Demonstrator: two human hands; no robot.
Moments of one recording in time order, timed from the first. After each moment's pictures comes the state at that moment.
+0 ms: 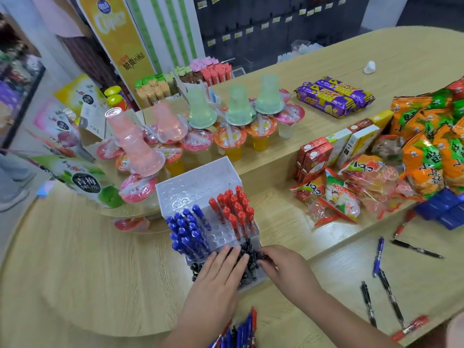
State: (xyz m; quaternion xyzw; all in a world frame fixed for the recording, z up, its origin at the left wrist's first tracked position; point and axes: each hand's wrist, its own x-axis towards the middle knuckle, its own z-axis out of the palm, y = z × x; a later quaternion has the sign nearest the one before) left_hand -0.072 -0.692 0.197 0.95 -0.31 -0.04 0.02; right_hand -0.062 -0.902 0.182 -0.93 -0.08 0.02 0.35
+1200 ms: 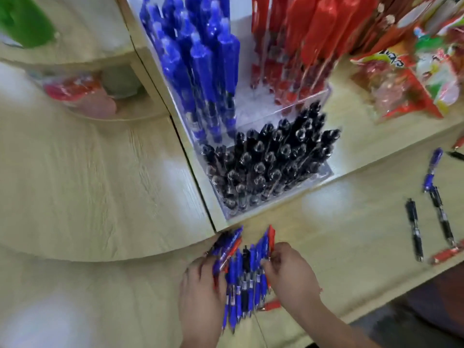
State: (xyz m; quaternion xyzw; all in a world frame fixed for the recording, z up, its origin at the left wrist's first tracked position) left_hand -0.210 -0.610 -0.047 0.98 0.05 -0.05 0.20; right_hand -0.192 -0.797 -0.028 -0.91 0.21 0.23 0.28
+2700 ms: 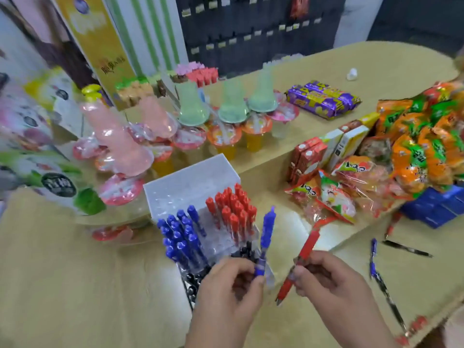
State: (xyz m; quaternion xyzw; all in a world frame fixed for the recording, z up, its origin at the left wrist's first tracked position) left_hand -0.079 -0.720 0.248 0.83 -0.10 -0.01 0.54; right_hand -0.121 -0.898 0.260 -0.75 0.20 -0.03 0.63
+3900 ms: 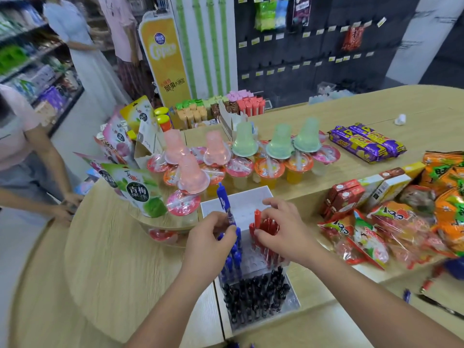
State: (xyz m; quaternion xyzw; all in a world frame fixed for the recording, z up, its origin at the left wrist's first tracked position) left_hand 0.006 -0.655 0.326 0.86 0.03 0.04 0.51; right_hand 0.045 -0.848 0.295 -0.92 -0.11 0.01 0.37
